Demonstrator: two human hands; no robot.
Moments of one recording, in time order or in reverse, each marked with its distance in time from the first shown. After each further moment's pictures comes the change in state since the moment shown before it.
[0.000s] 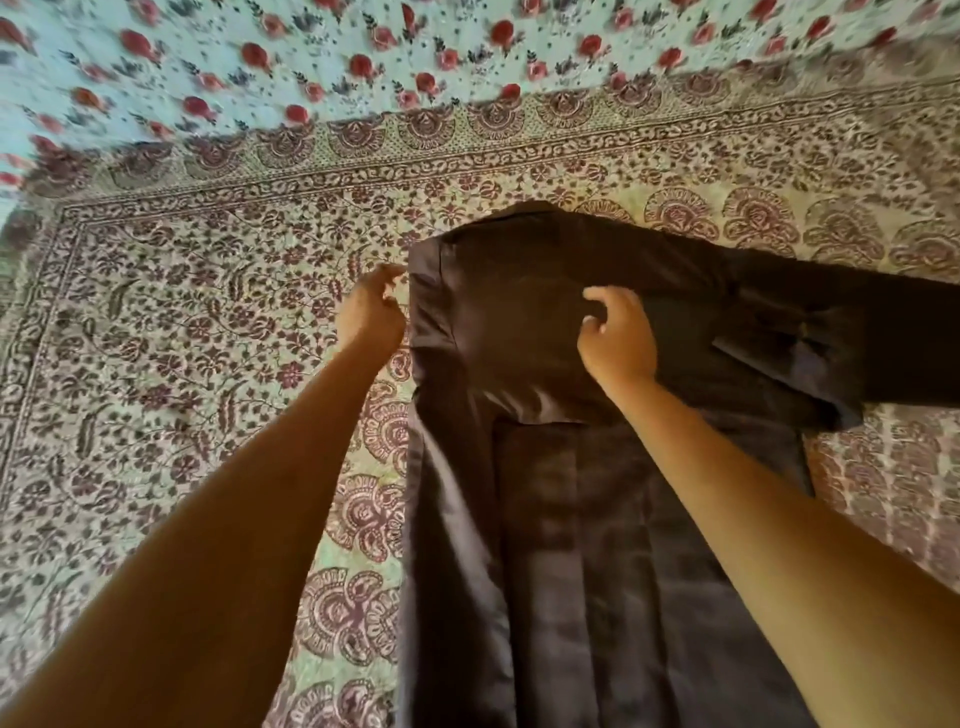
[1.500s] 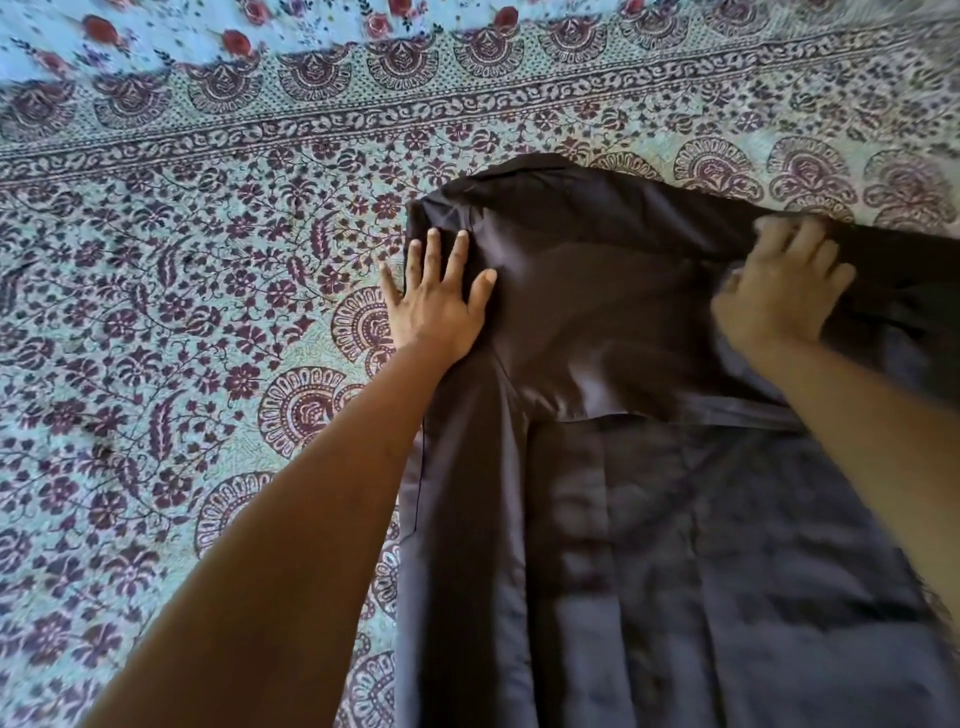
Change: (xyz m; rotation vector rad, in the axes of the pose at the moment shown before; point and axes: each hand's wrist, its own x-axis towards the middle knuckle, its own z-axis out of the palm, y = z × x) left_hand 0.020 0.008 0.092 0.360 -0.226 0.181; right_hand 0.065 0.064 -0.037 -0.690 0.216 0.034
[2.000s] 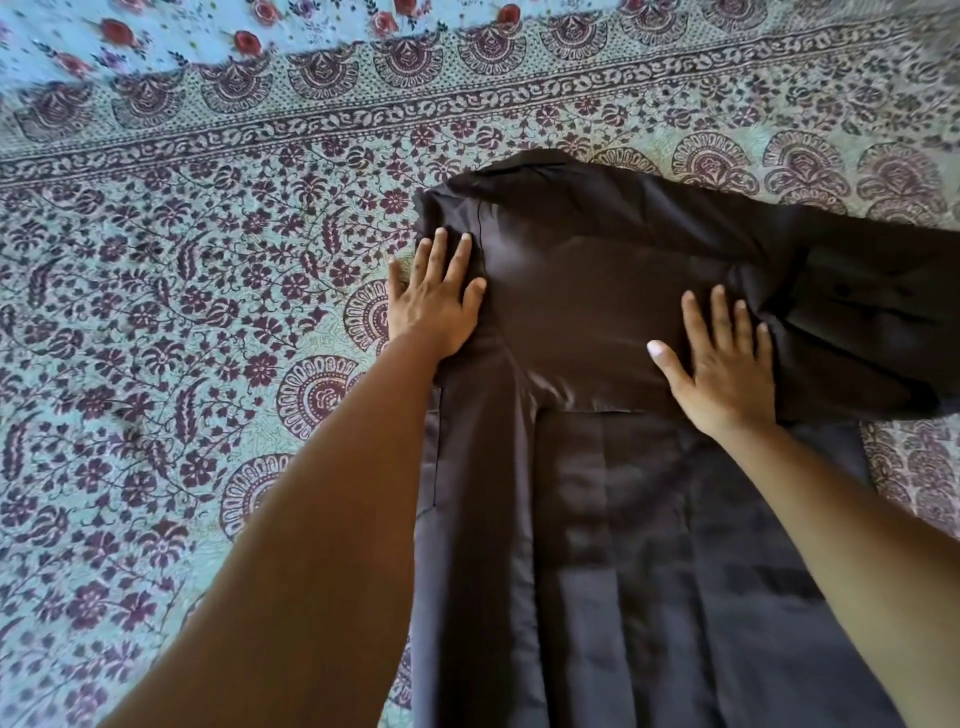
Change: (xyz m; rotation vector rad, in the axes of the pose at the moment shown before) left_hand 0.000 -0.015 -0.001 0.087 -0.074 0.092; right_hand -0.073 0.026 0.046 -0.015 -0.305 -0.189
